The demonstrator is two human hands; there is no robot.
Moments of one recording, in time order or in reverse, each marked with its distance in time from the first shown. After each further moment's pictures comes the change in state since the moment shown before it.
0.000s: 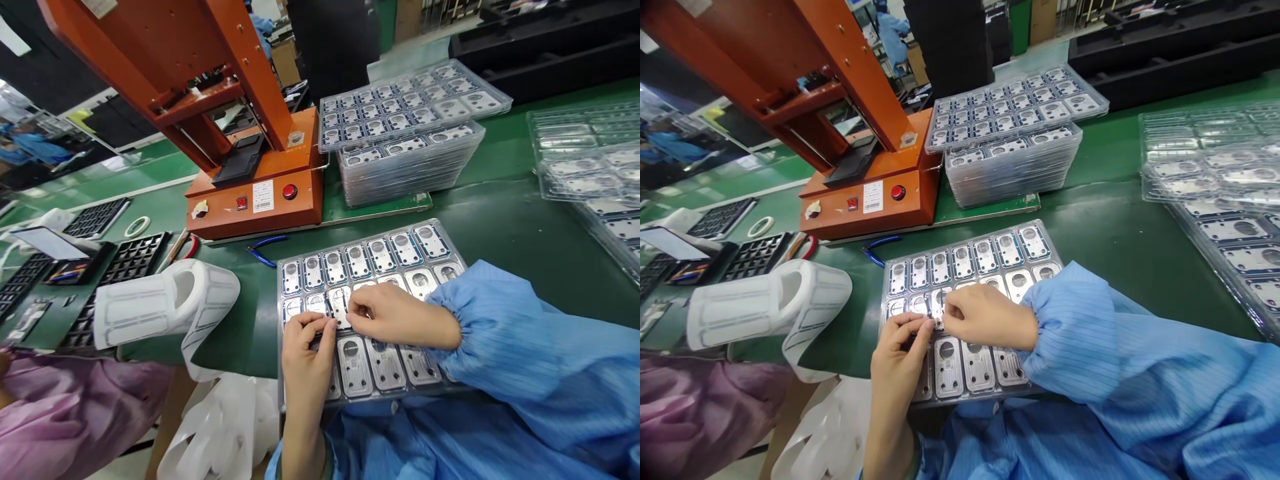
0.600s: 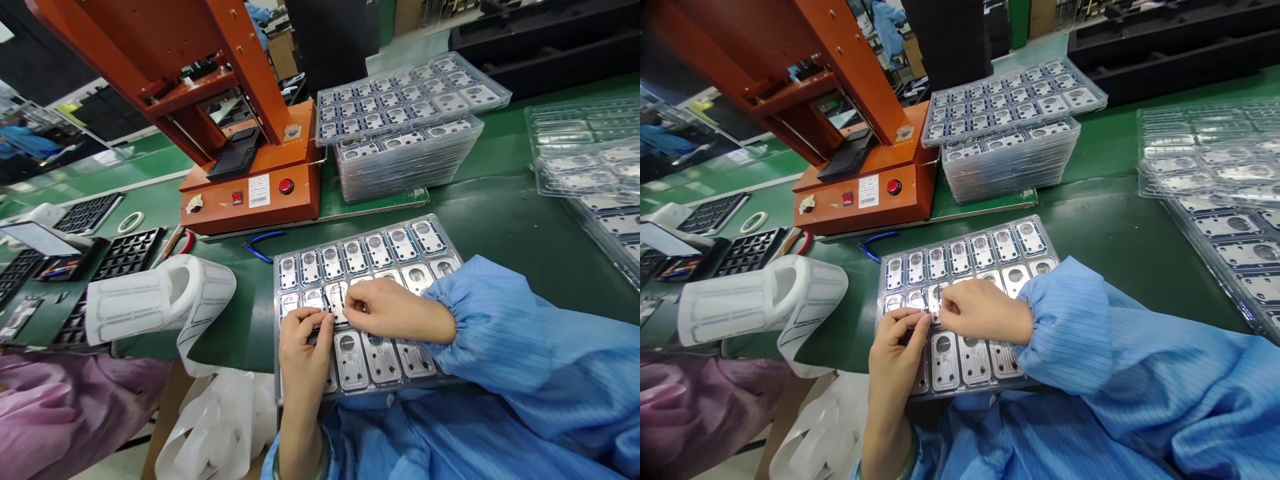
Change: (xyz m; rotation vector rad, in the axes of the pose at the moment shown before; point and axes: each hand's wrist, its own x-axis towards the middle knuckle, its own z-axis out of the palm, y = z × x) left_hand 0.001 0.003 0.002 0.010 -0.004 0.045; right_hand 0.001 0.003 0.002 -0.025 0.027 -0.010
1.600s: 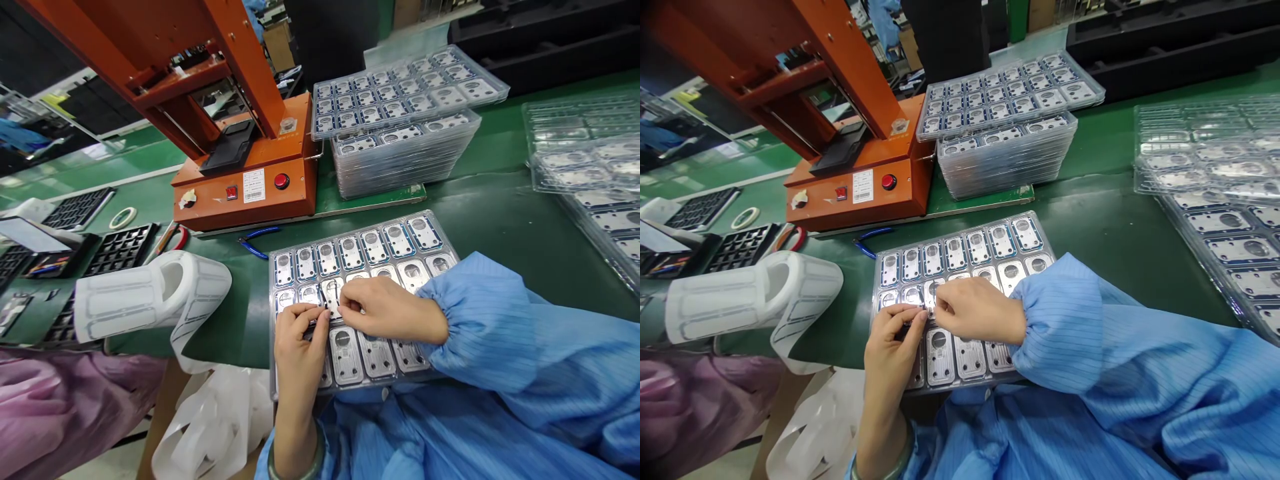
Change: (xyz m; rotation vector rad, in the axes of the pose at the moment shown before) left_hand 0.000 0.000 0.000 0.035 -0.011 0.015; right_hand -0.005 -0.002 0.002 -0.101 0.032 -0.089
